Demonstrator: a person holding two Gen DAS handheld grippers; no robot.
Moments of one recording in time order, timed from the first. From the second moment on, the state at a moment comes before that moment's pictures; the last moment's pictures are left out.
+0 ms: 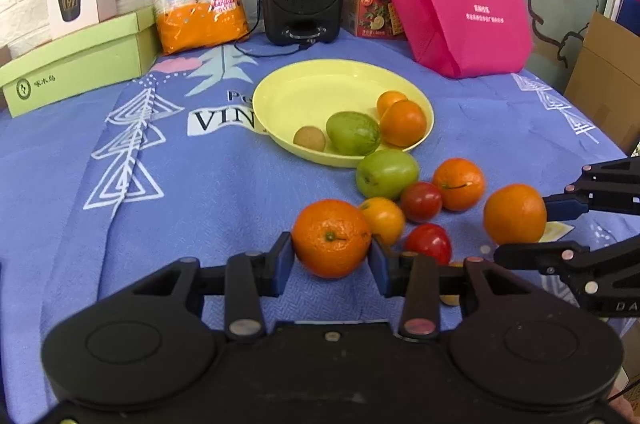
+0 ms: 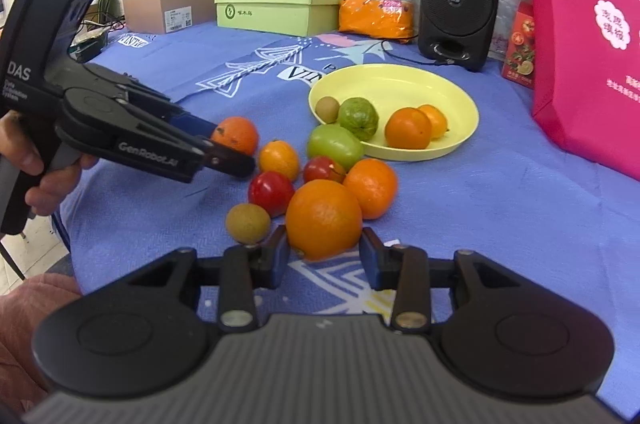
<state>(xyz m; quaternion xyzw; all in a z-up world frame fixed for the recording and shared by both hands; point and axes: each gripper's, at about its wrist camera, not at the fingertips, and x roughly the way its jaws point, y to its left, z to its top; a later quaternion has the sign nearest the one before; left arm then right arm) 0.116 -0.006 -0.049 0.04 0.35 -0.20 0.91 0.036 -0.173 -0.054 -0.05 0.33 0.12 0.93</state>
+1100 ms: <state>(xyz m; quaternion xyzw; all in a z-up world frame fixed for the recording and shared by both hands) 0.276 -0.028 -0.046 0.01 0.37 -0.18 0.91 0.192 -0.186 -0.038 -0.06 0.33 0.09 0.94</state>
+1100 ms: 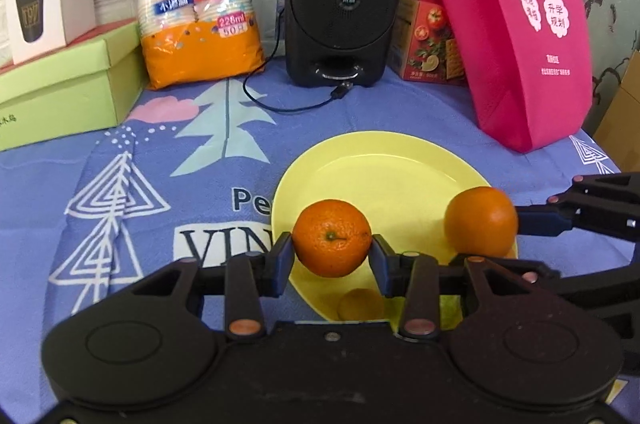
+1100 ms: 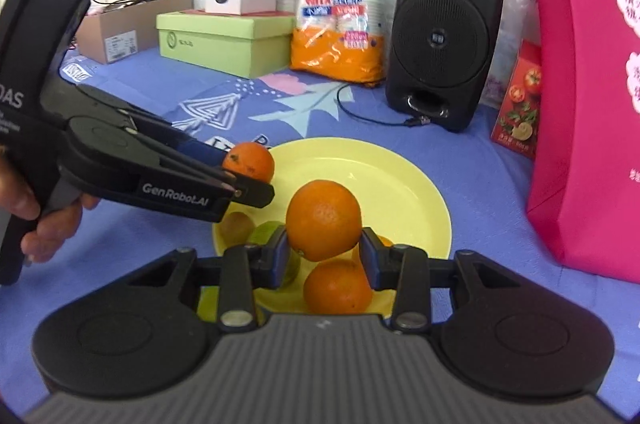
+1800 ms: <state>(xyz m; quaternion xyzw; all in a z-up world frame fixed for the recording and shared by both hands) 0.189 -0.002 -0.025 0.02 0.33 -0.16 0.93 0.126 -0.201 -0.017 -0.04 0.28 0.08 0.95</state>
